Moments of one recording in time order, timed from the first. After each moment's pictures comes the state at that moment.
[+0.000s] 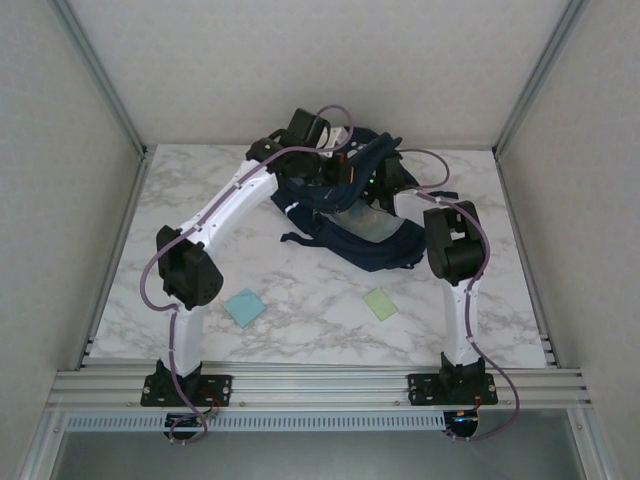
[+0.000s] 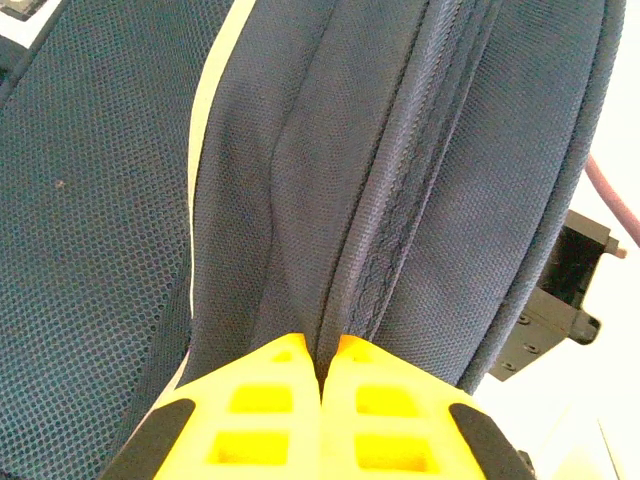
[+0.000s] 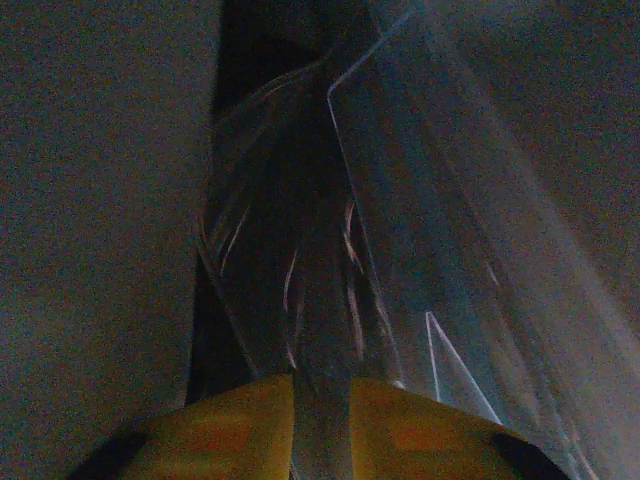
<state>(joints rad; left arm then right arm) -0.64 2.08 2.17 -0.84 0.36 -0.48 0.32 2.23 1.54 0.13 -0.37 0.97</state>
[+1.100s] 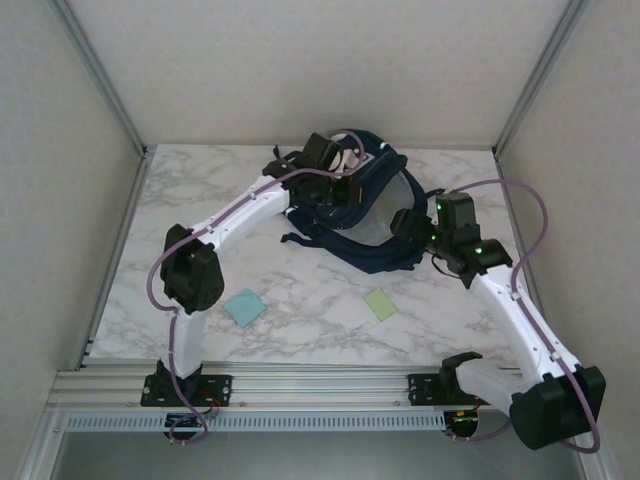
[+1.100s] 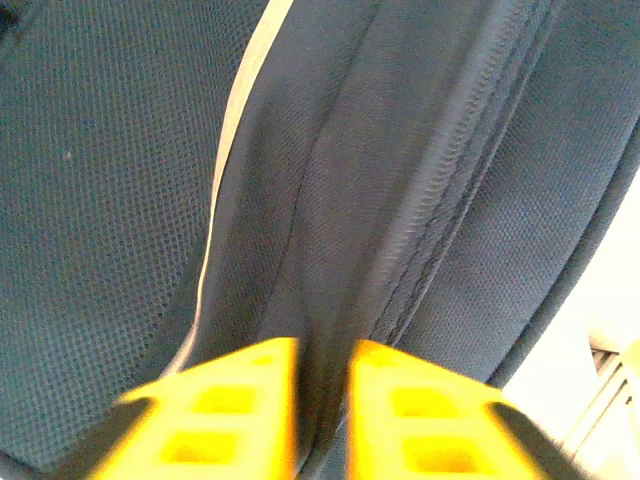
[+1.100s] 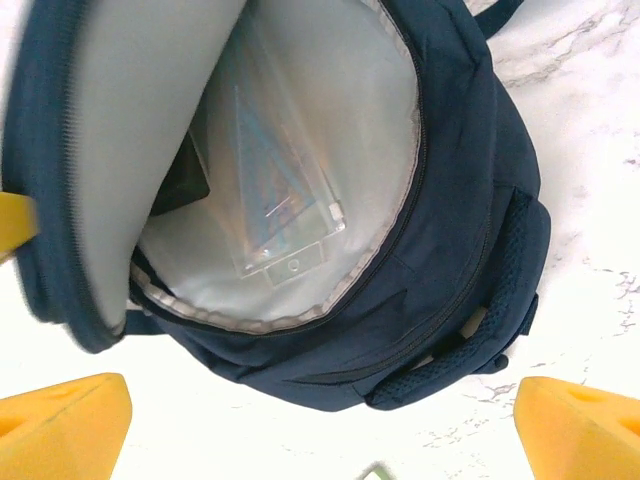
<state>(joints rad) -0.69 2.05 1.95 -0.70 0.29 -0.54 0.30 1.06 0.96 -0.63 -0.03 0.60</state>
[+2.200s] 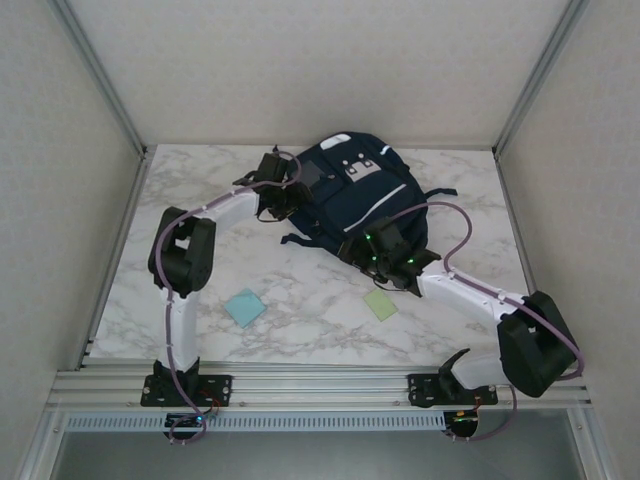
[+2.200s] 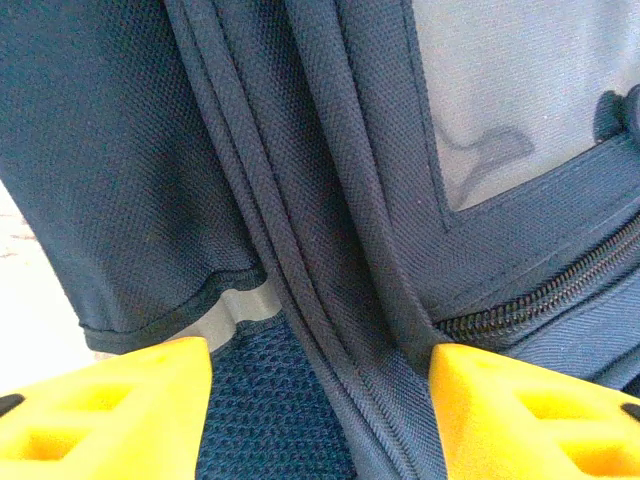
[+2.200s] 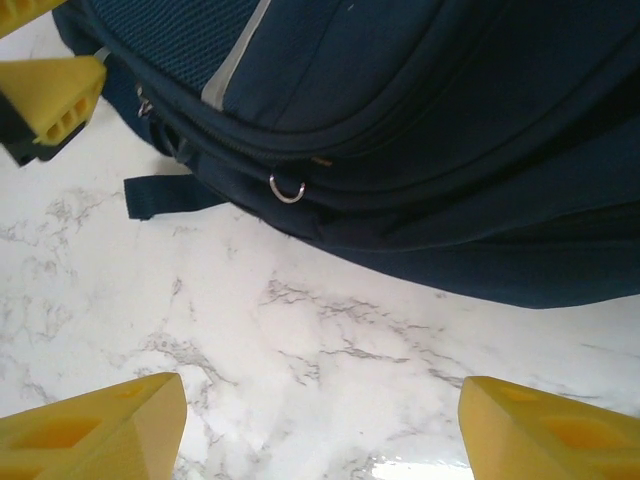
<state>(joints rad) -0.42 2.13 1.59 -0.37 0.20 -0.90 0.69 1.37 0.80 -0.27 0.00 0.99</state>
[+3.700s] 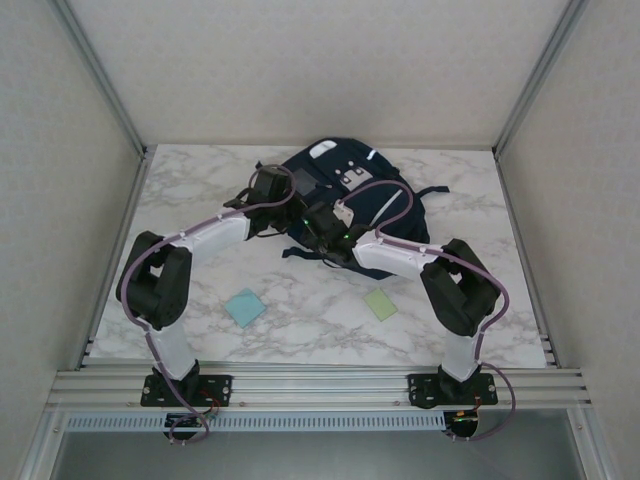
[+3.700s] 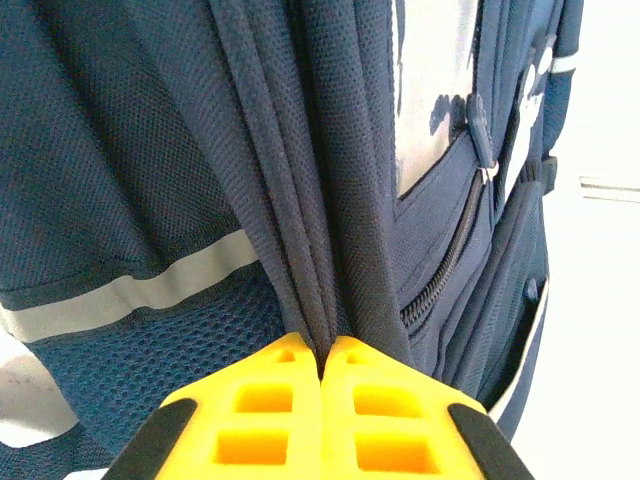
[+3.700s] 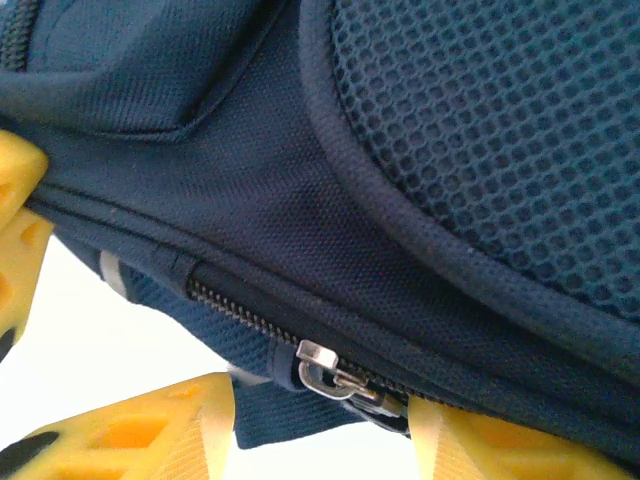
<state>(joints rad) -0.51 1.81 1.26 -0.20 0.12 -1.18 0.83 1.85 1.25 -0.30 0.27 1.11</state>
